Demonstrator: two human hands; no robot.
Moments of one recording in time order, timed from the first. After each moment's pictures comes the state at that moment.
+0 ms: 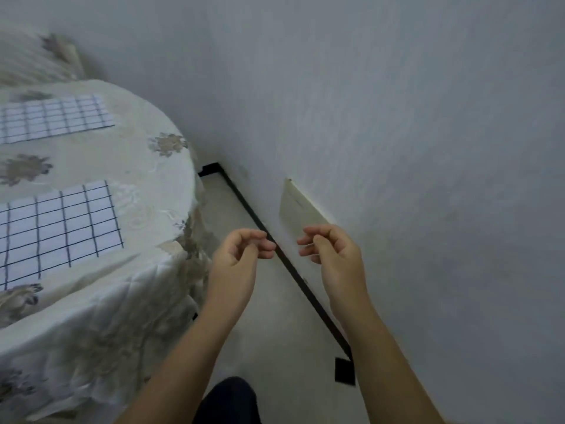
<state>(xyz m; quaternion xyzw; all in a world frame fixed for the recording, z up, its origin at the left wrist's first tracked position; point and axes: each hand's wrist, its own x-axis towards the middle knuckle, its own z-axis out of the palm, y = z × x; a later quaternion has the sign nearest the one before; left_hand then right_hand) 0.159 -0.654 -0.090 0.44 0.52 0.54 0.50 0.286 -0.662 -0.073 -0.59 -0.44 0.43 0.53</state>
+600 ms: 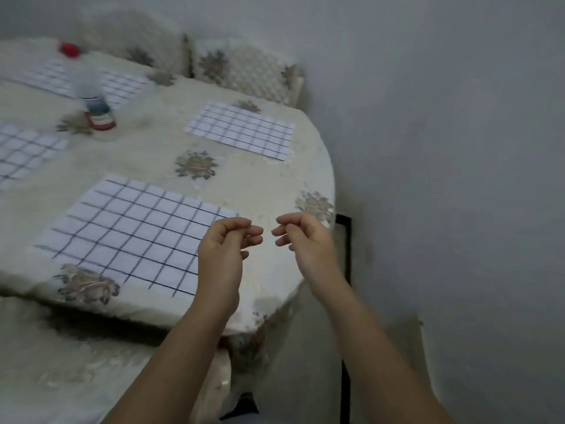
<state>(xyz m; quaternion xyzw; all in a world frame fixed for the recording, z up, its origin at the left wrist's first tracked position) 0.005 -0.442 -0.088 0.05 0.63 0.72 0.29 0.076 -0.352 -0.090 -0.37 -0.67 0.60 0.24</state>
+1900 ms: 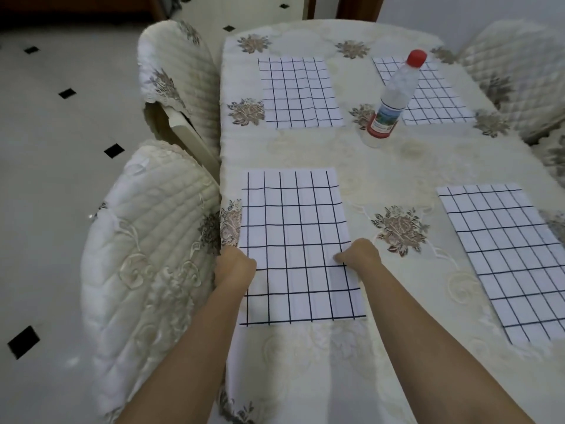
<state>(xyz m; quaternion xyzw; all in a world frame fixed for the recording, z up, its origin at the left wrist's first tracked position) -0.130 -0.460 -0.240 -0.51 0.77 0.36 0.15 -0.230 -0.266 -0.230 -0.12 -0.92 0.19 -0.33</state>
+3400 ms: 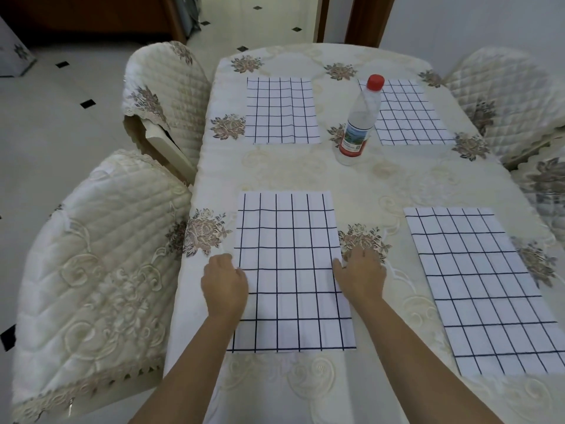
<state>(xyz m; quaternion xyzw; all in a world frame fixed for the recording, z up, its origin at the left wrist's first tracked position) -0.130 -0.367 -0.244 -0.40 0.88 0.25 -0.05 -0.244 -0.172 -0.243 0.05 -0.99 0.12 -0.08</state>
